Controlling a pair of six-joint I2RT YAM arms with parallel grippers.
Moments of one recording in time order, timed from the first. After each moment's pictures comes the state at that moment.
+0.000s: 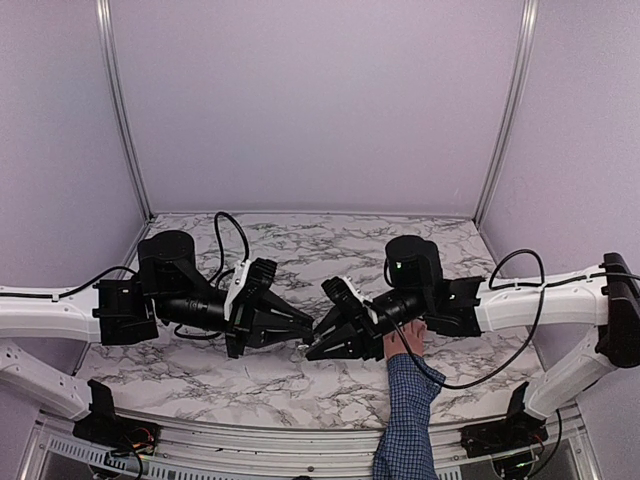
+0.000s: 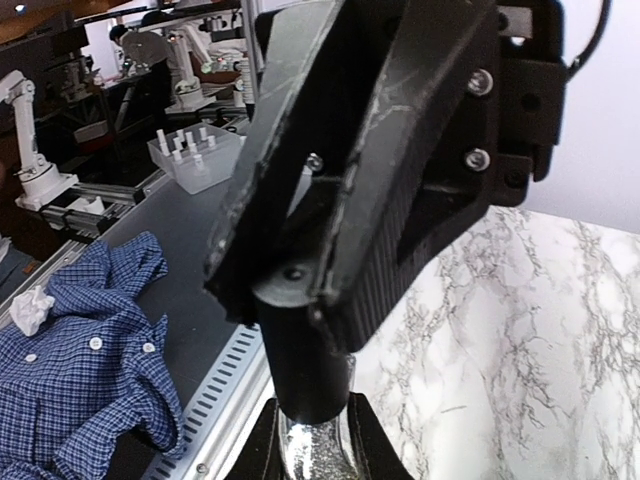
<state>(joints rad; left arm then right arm) -1.12 1.19 0.81 0.24 0.56 0.19 1.01 1.44 0.86 0.27 -0.95 -0.19</state>
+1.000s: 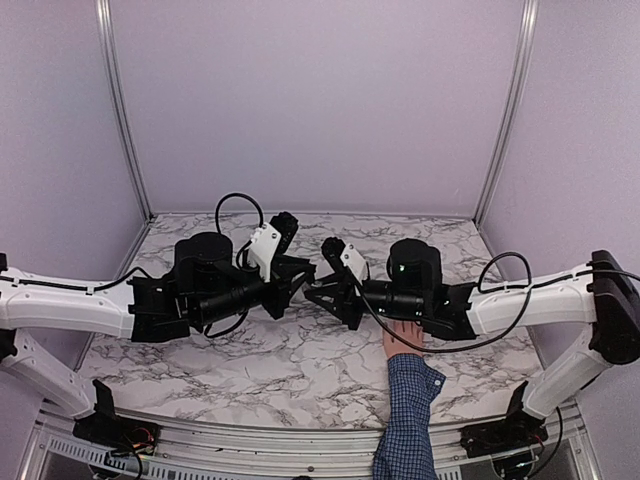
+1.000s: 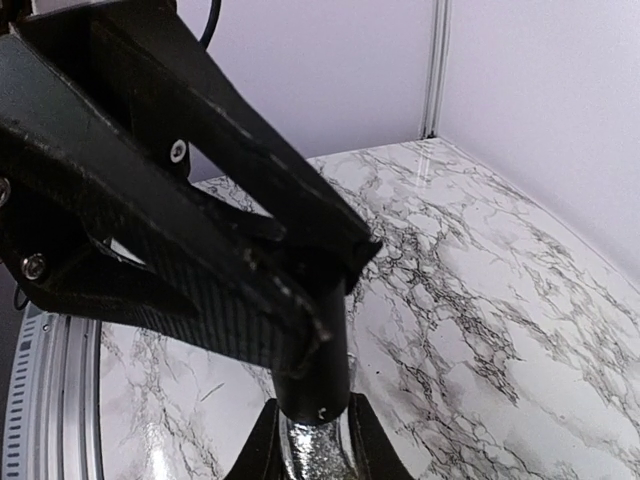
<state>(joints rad) -1.12 1.36 0.89 0.30 -0.21 -0.04 0.96 1.48 0.81 0.45 -0.25 -0.02</state>
